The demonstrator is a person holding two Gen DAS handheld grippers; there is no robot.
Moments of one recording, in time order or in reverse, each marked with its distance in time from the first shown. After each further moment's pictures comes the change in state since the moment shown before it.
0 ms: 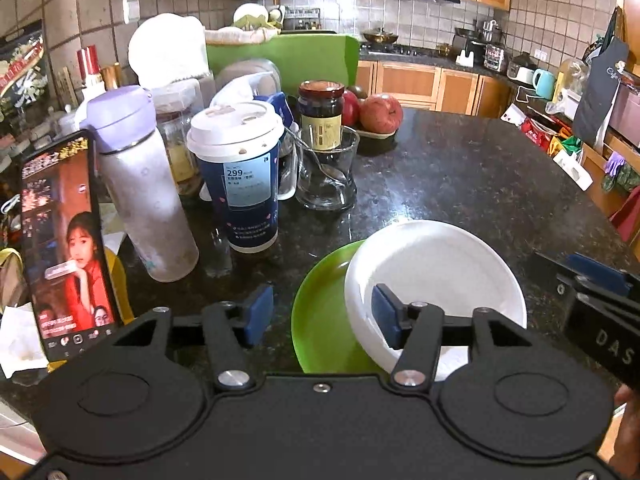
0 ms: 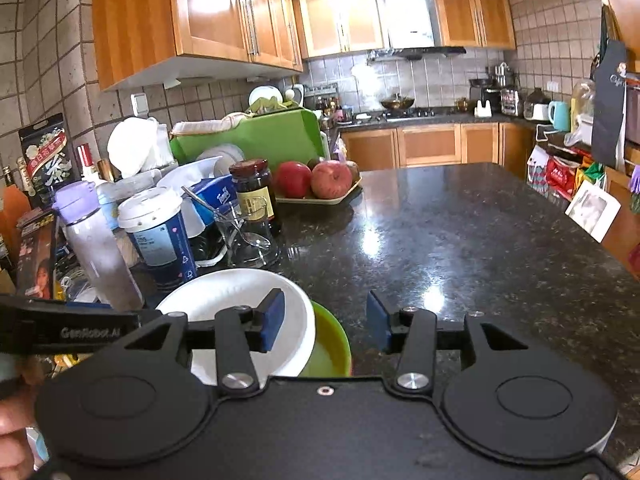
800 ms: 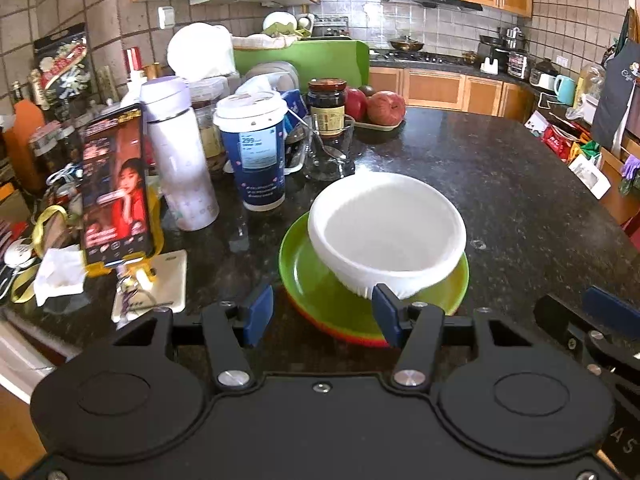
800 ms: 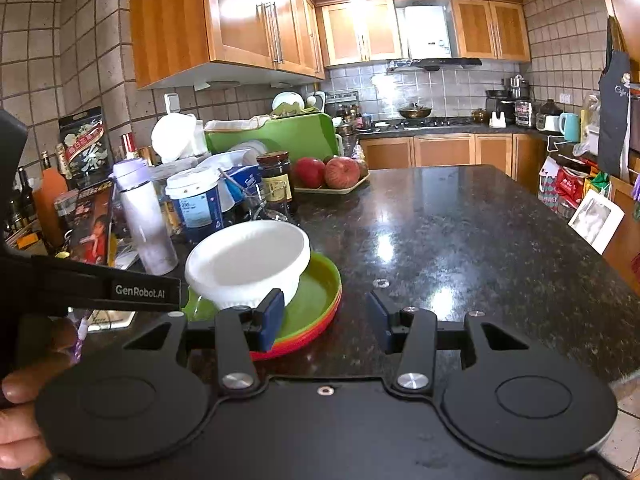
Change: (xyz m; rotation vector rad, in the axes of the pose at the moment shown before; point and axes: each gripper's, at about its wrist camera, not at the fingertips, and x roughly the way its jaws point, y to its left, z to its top) left arm -0.051 -0.041 -0.045 -0.039 -0.023 0.111; right arm -0.097 -0.021 -0.048 -0.035 -0.017 0.056
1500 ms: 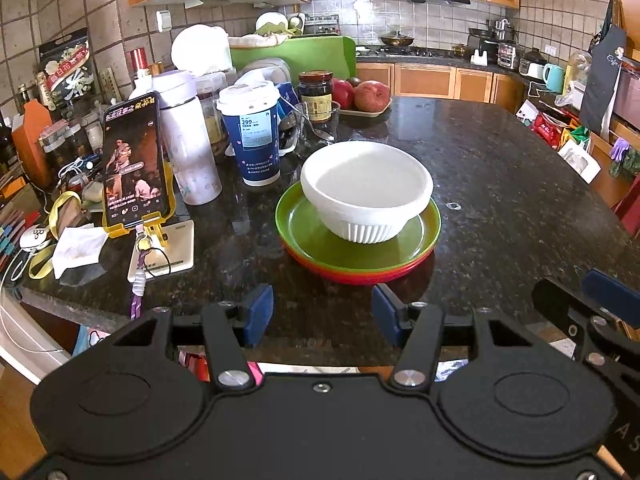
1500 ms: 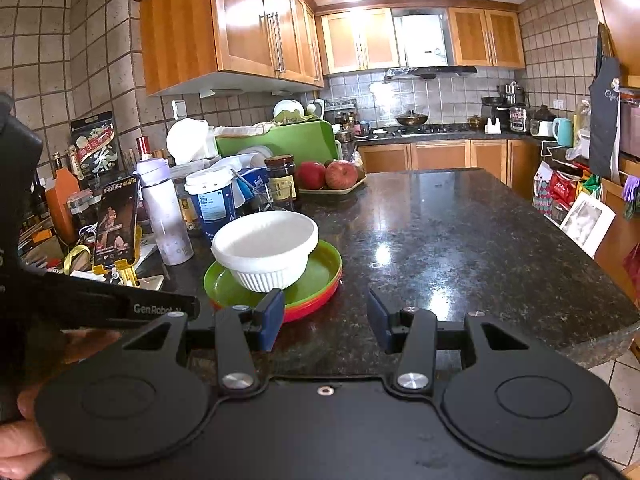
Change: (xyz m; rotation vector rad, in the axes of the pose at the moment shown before) left arm -0.037 -0.007 -0.034 0.035 0.002 -0.007; right arm -0.051 0.006 -0.018 -0.001 -0.026 -0.005
